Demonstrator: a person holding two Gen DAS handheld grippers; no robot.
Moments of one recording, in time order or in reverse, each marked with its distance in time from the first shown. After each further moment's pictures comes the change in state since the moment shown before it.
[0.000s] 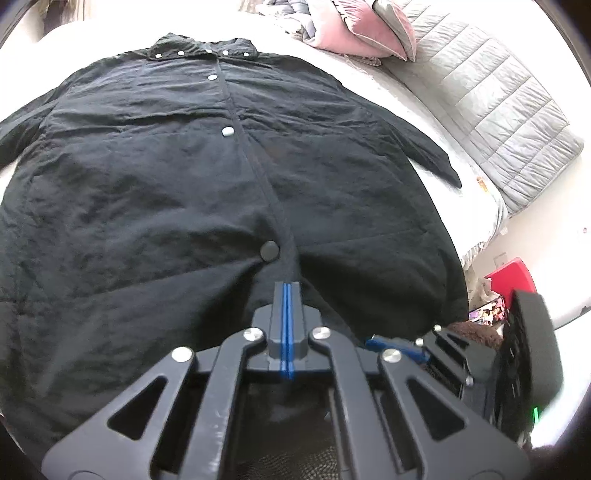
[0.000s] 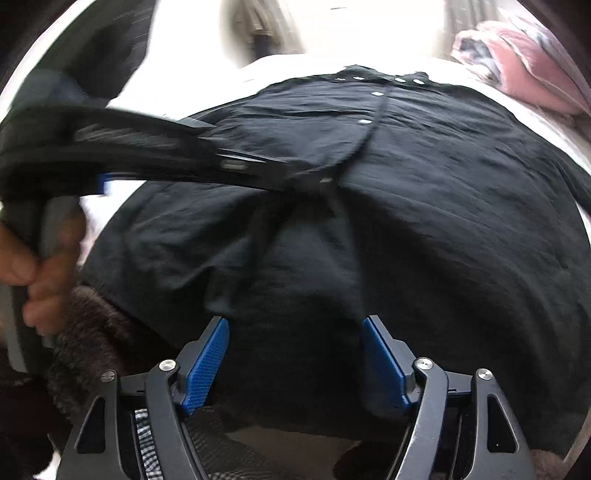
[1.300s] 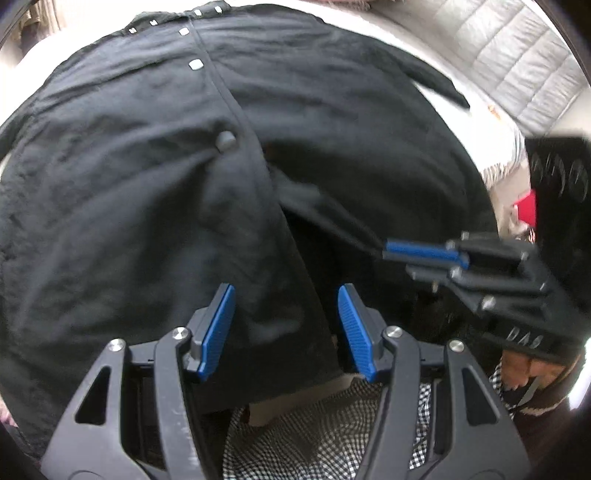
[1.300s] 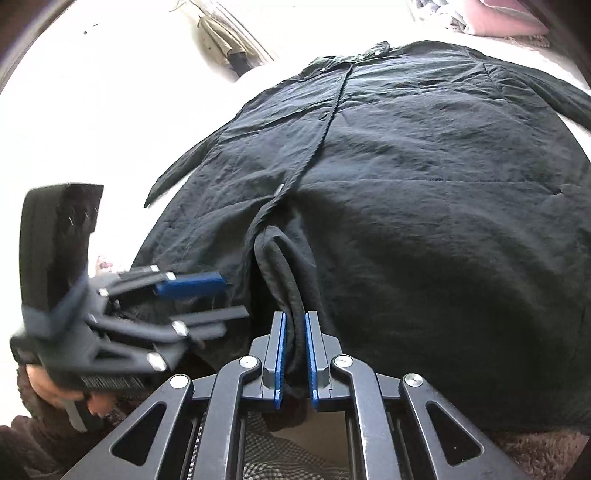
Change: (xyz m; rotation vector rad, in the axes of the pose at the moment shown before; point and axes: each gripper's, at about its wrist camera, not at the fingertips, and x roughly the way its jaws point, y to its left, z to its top) left arm 0.035 -0.044 -0.067 0.127 0.168 0.113; right arm -0.021 -0.060 -0.013 0.209 -0.015 0.192
